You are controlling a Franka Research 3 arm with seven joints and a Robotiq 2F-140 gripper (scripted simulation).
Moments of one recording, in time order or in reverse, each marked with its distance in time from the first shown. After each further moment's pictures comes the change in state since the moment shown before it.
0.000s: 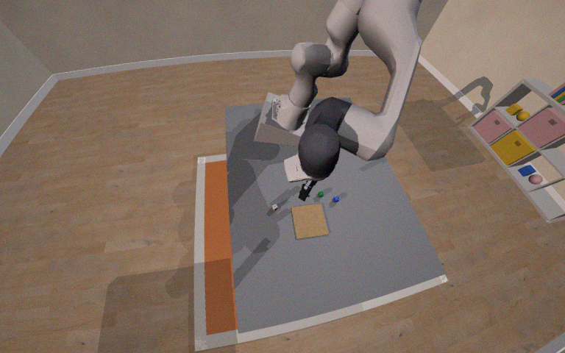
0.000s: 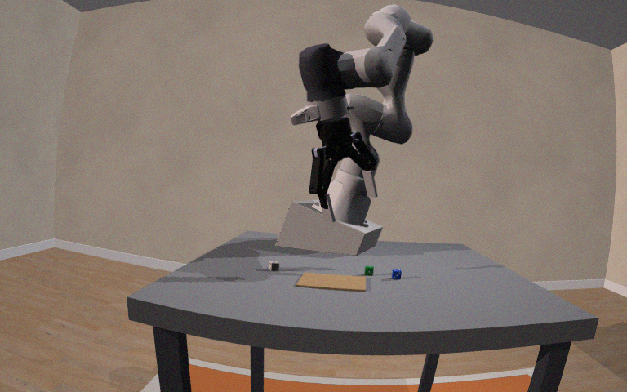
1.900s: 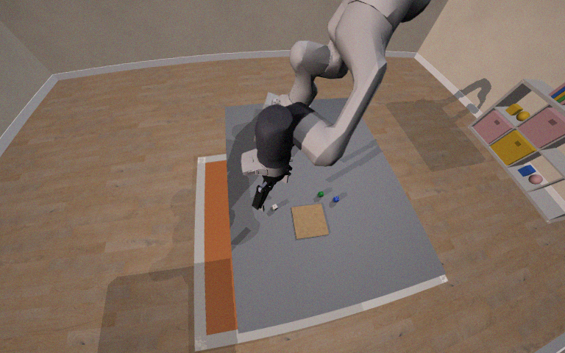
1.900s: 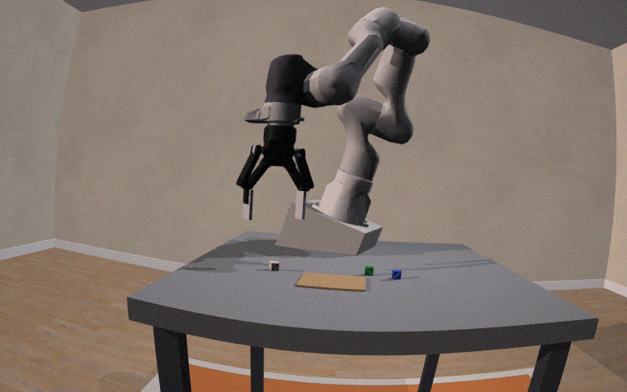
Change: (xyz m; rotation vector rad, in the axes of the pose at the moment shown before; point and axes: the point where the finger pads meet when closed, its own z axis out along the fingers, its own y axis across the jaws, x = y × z) arm 0.106 -0.140 -0.022 0.391 -0.001 0.026
